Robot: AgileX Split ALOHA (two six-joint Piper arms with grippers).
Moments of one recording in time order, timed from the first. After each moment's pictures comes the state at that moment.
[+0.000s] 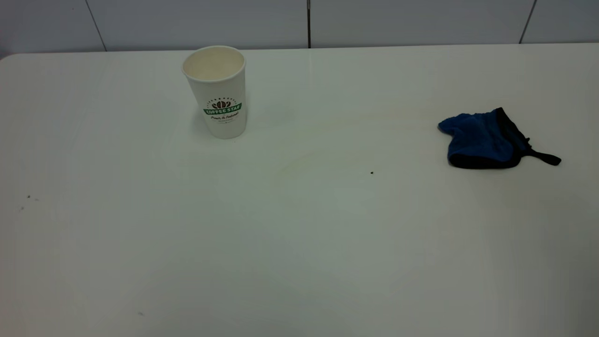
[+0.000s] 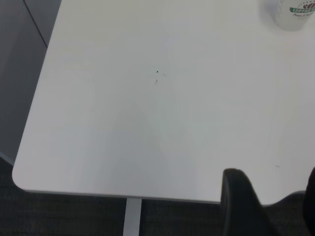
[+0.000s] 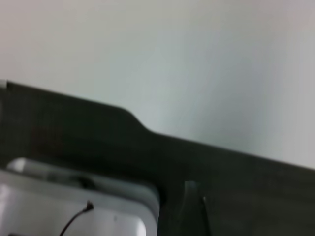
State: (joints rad) left arm -0.01 -0.02 -0.49 0.06 1.12 -0.06; right arm 0.08 0.74 -0.72 0.07 1.16 -0.06
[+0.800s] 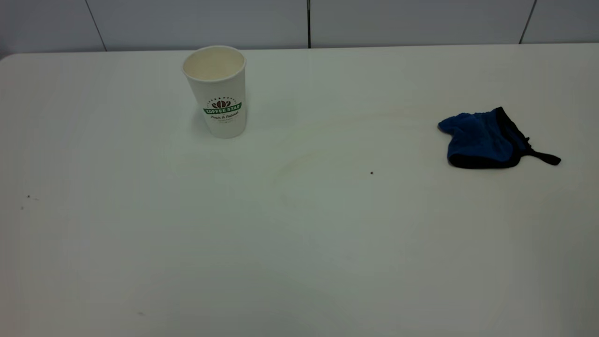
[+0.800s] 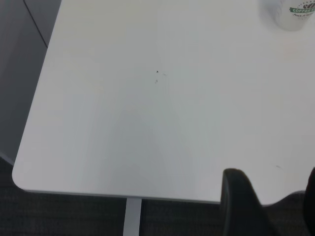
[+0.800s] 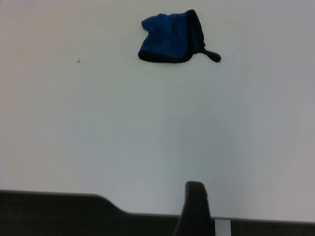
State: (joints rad) left arm -0.01 -0.02 -0.49 0.06 1.12 -0.06; right arm 0.00 0.09 -0.47 0.00 1.11 0.03
